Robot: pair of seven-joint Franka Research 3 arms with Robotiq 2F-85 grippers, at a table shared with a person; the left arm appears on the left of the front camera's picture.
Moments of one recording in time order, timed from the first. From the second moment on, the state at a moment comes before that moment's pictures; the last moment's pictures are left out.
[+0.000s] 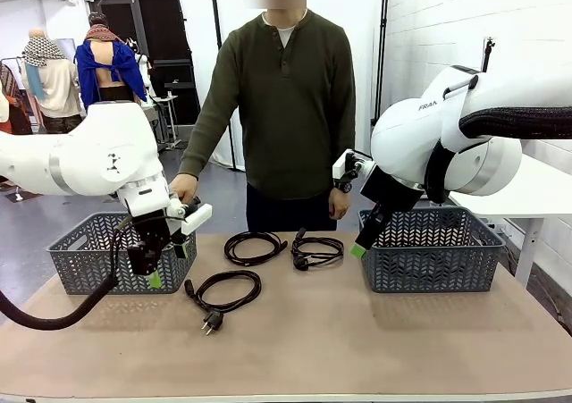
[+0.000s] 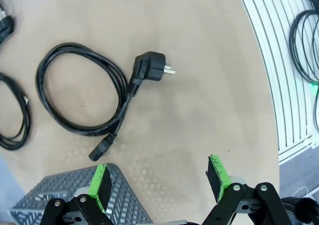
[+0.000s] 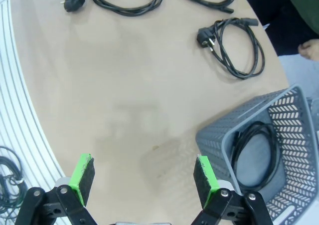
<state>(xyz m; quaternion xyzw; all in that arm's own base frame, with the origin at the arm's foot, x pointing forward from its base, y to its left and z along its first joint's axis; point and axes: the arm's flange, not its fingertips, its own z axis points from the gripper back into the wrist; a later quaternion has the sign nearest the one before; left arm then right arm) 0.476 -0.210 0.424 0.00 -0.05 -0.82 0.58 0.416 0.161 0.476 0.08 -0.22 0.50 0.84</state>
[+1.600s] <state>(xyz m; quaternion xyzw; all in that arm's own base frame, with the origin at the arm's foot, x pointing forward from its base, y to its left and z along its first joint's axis) 0.533 -0.253 0.337 -0.01 -0.01 -0.86 0.51 0.416 0.161 0.476 0.08 -0.22 0.50 0.84</state>
